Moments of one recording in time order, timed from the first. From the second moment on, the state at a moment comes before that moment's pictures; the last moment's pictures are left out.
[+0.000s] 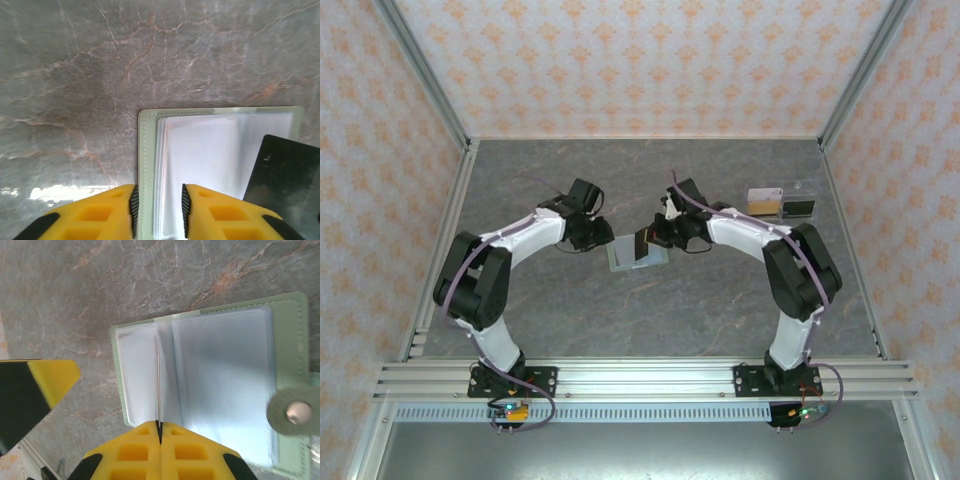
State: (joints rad) left arm -0.36 1.71 1.13 -0.55 0.16 -0.74; right arm 0.54 1.80 1.18 -0.35 -0.44 0.71
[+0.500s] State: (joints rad) left arm -0.35 1.56 1.17 -0.69 -0.05 -0.69; right arm 0.48 1.51 1.19 -0.57 -0.02 0.64
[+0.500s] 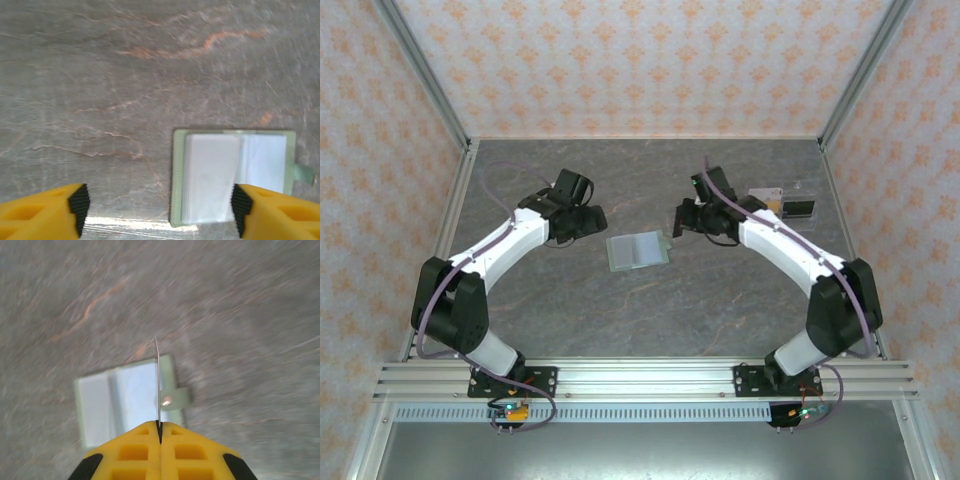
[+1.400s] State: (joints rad) left arm -0.32 1.54 1.26 -0.69 -0.04 -0.73; right arm 0.01 1.59 1.26 -0.80 0.52 1.19
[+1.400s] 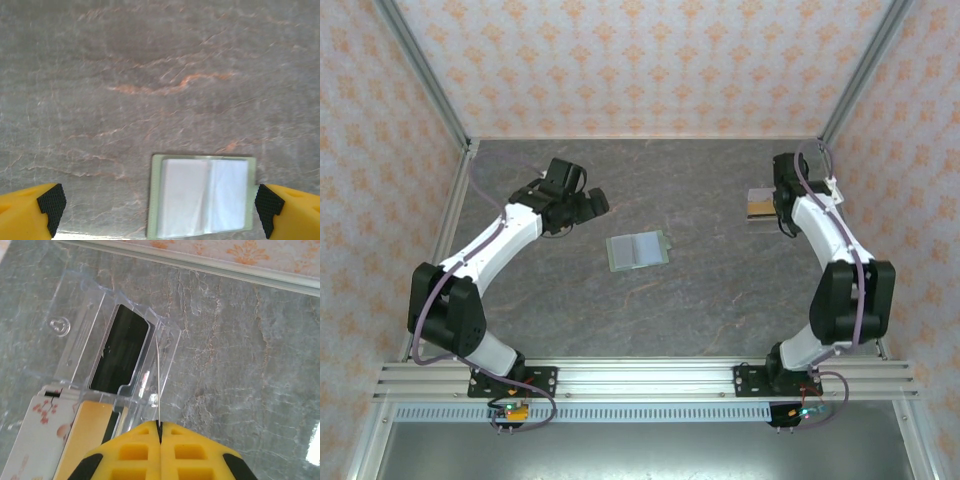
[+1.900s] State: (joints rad) left arm -0.32 1.66 1.40 -0.78 -0.07 -0.73; right arm -0.05 1.79 1.49 -0.86 0.56 1.43
